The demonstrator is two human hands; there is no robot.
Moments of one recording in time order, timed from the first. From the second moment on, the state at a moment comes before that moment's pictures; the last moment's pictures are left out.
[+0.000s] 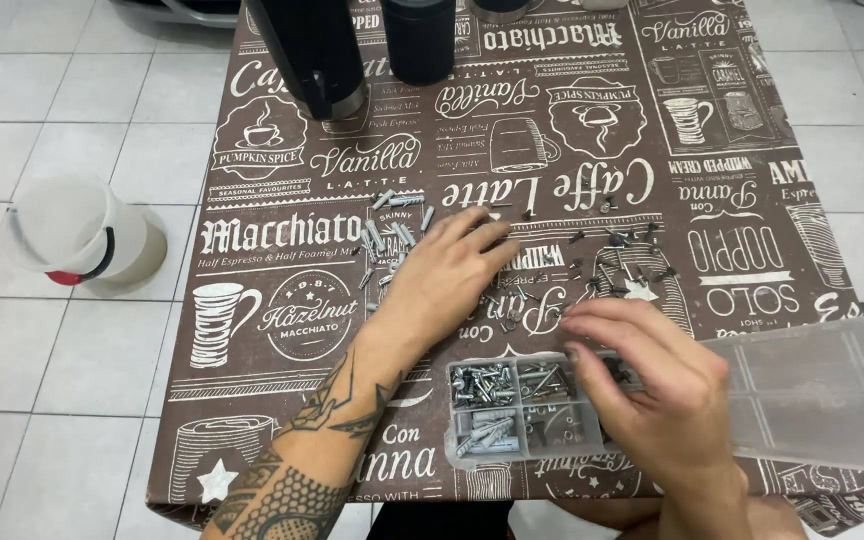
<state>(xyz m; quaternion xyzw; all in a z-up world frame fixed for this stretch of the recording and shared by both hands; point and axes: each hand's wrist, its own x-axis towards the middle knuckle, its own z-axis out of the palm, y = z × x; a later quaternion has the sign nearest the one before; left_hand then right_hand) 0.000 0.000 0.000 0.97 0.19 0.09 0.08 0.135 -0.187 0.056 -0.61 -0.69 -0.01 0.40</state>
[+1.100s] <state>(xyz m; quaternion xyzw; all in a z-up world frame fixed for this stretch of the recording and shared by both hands) -0.010 -0.036 0.043 0.58 0.07 0.11 0.81 0.120 -0.186 0.057 -0.62 -0.61 -0.05 0.49</state>
